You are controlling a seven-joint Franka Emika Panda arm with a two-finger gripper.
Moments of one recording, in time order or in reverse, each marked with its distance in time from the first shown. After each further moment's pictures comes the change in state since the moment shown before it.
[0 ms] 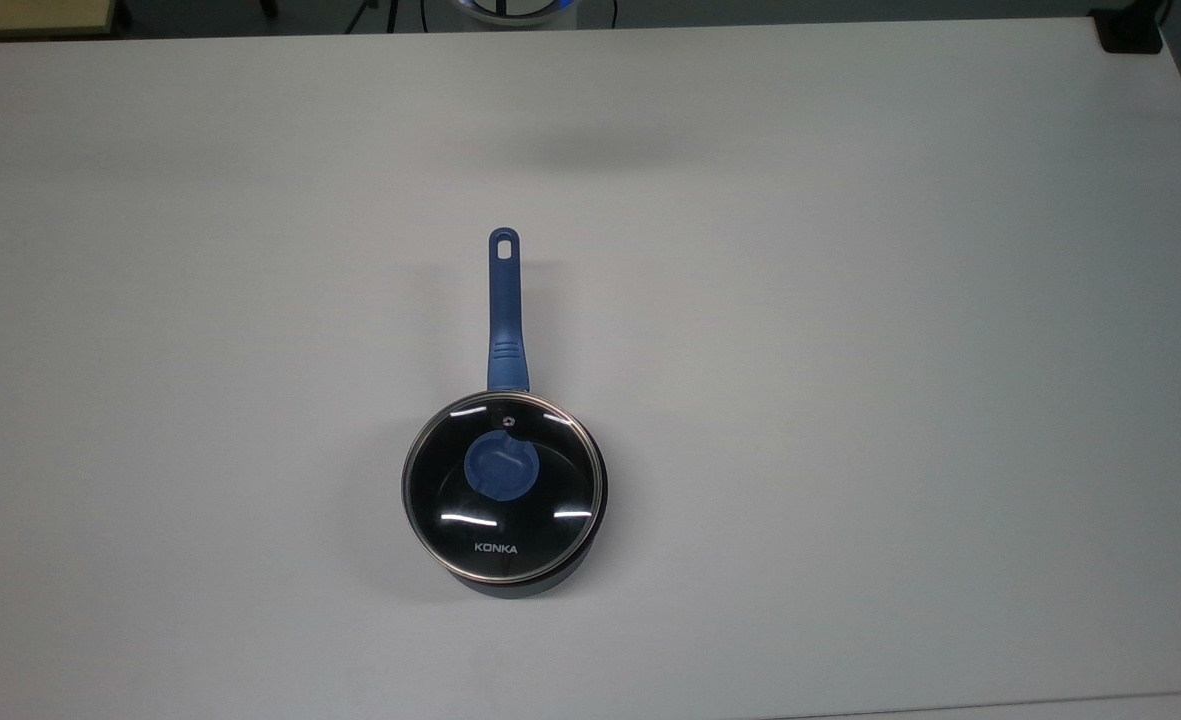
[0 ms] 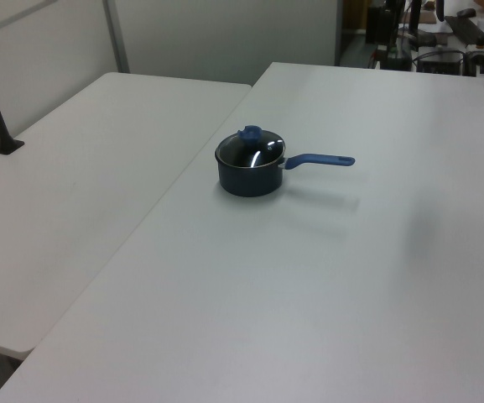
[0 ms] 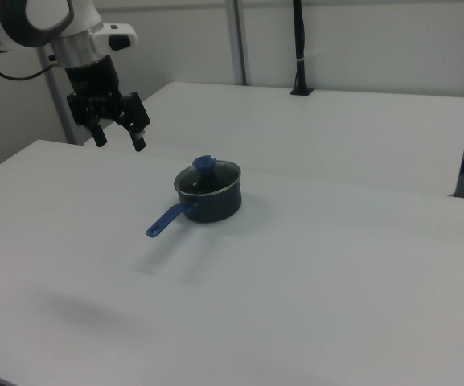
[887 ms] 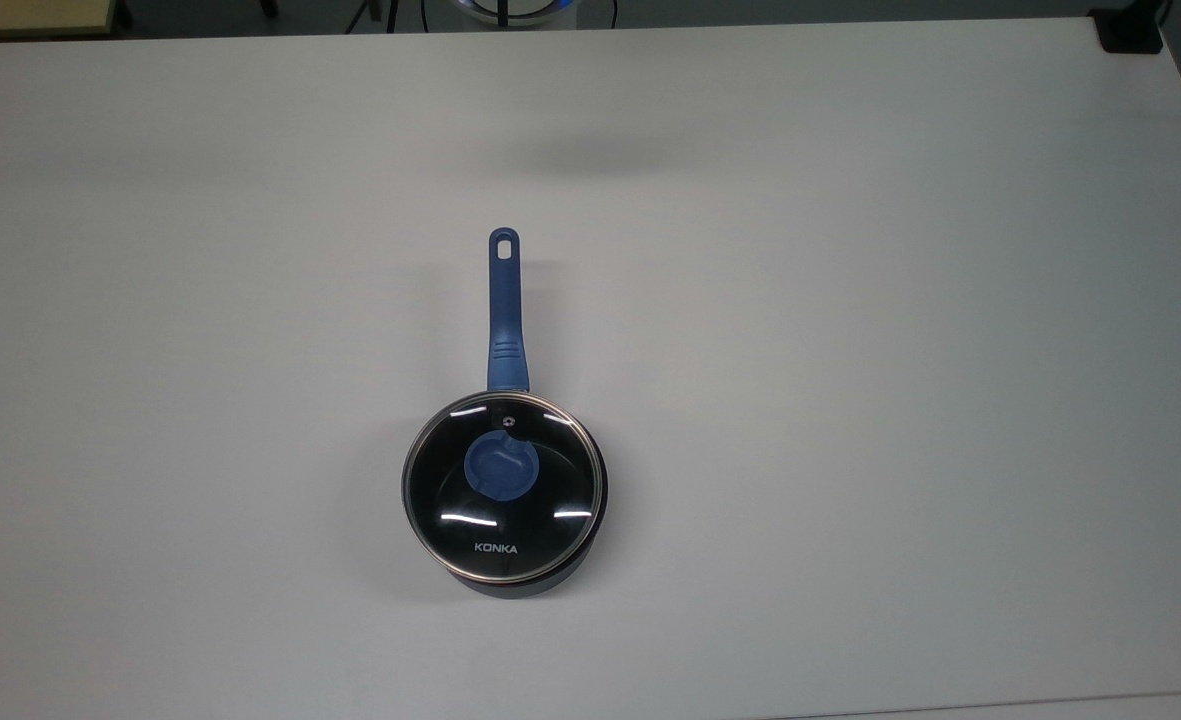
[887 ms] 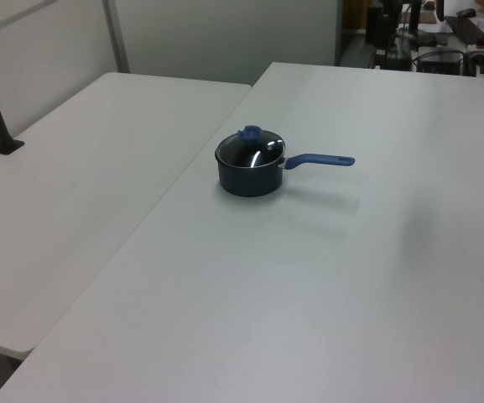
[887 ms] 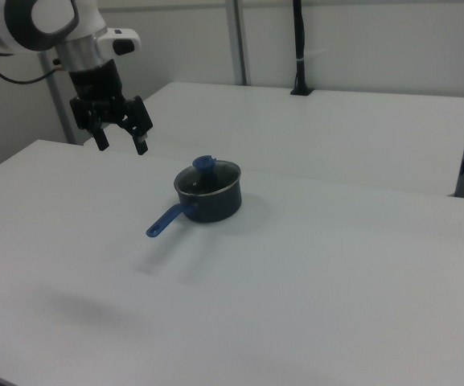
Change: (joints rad) arm -0.001 0.017 0.000 0.001 0.002 0.000 -0.014
